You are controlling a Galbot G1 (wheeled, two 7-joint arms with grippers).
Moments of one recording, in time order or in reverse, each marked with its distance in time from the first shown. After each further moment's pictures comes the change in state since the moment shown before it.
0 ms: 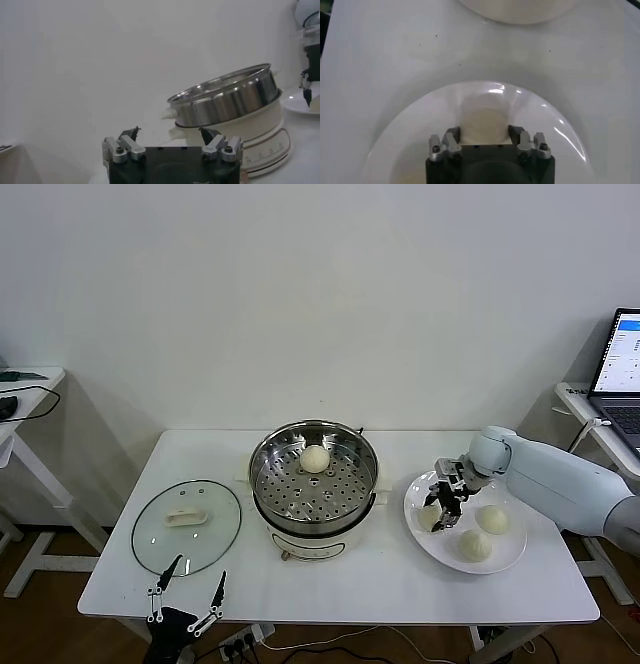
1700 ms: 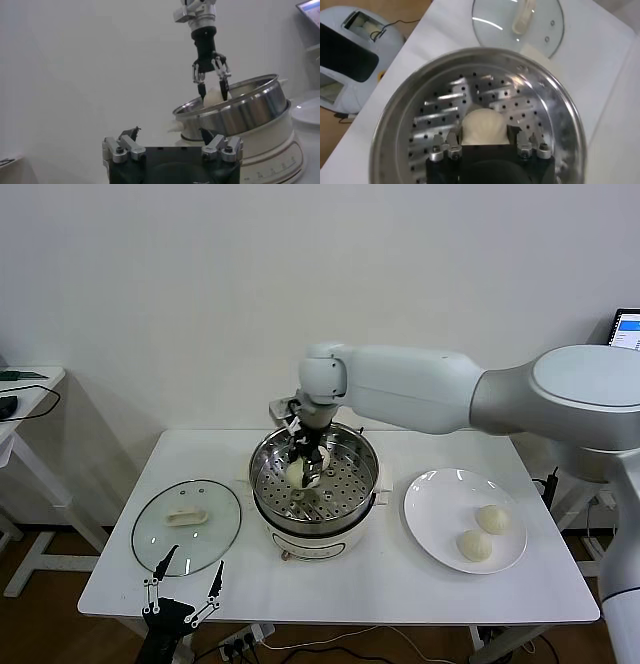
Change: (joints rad) left arm -0.019 0.011 -0.005 -0.008 -0.007 -0.020 -0.009; right arm 0.432 0.593 -0.342 0.086 0.344 -0.203 -0.010
